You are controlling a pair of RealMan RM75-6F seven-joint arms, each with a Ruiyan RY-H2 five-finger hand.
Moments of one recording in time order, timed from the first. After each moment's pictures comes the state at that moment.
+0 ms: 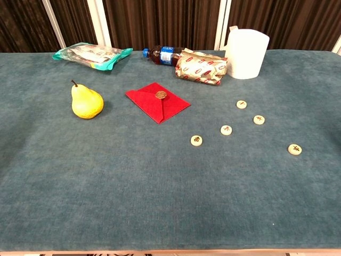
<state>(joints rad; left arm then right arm) -0.05 -1.08 -0.10 -1.63 1.39 1.52 0.05 0.06 -1.08 0.08 -1.66 -1.47 1.48 -0.01</state>
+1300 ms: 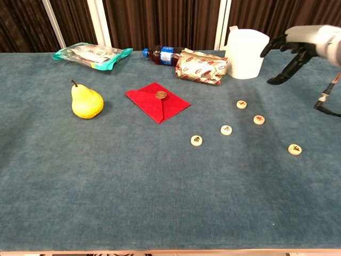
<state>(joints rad) -0.05 -1.08 -0.11 -1.62 1.36 1.51 0.04 0.84 -1.42 0.33 -1.53 -0.49 0.97 -0.47</state>
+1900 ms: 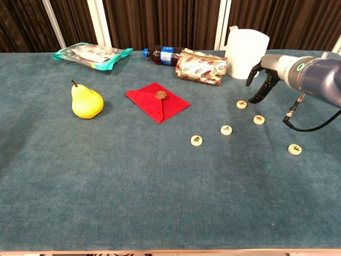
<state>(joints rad) -0.06 -1.09 -0.10 -1.63 1.39 1.51 0.07 0.96 -1.67 0.33 -1.23 -0.32 0.99 -0.60</state>
